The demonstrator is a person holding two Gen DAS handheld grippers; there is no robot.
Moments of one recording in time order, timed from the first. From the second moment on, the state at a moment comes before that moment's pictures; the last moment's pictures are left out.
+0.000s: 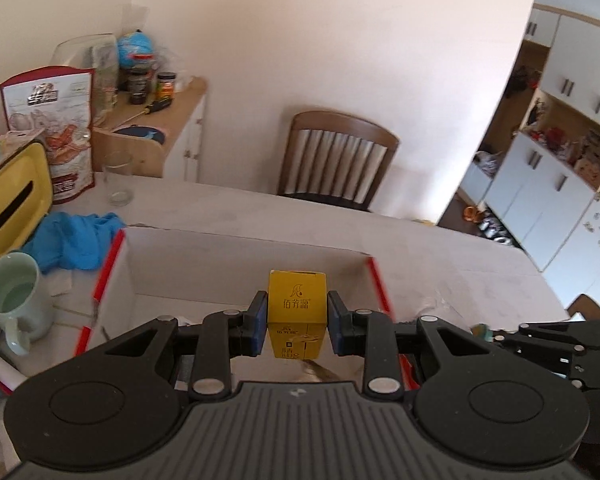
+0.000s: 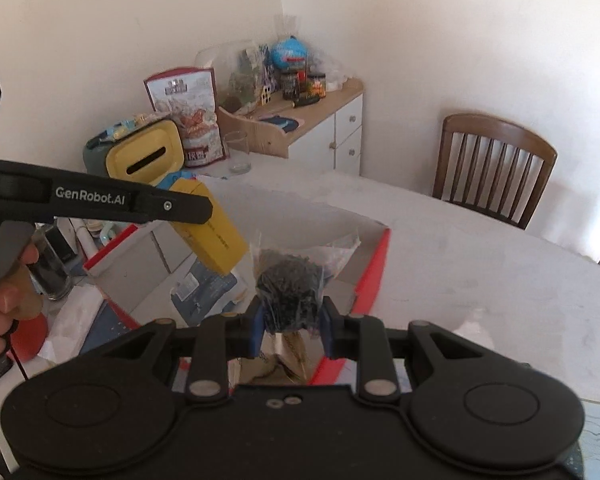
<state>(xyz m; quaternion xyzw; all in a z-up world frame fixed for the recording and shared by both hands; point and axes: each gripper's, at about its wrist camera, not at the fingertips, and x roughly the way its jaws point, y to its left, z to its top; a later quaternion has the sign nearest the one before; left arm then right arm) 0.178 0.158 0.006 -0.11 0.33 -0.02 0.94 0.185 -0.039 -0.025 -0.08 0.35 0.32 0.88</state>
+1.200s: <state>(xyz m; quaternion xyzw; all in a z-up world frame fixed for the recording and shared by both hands) 0.282 0.166 -0.090 -0.06 0.47 0.00 0.88 0.241 0.049 -0.102 -0.19 0.43 0.30 0.83</state>
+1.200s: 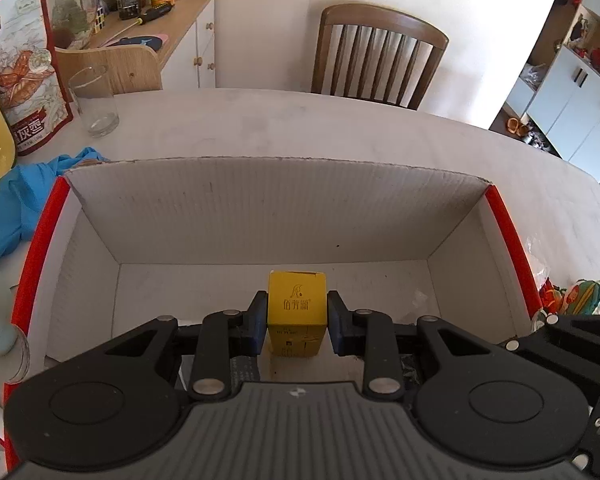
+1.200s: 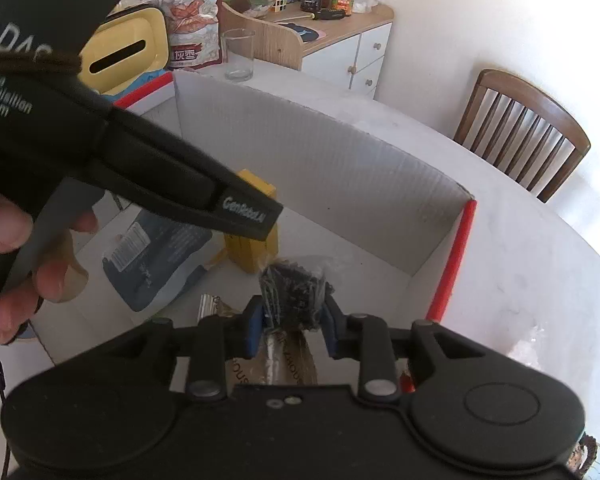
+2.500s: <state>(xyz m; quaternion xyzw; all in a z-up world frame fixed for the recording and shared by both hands) 0.182 0.137 -0.002 -0.02 0.37 -0.01 0.93 0.180 -0.042 -0.013 -0.08 0.35 0.32 0.88</state>
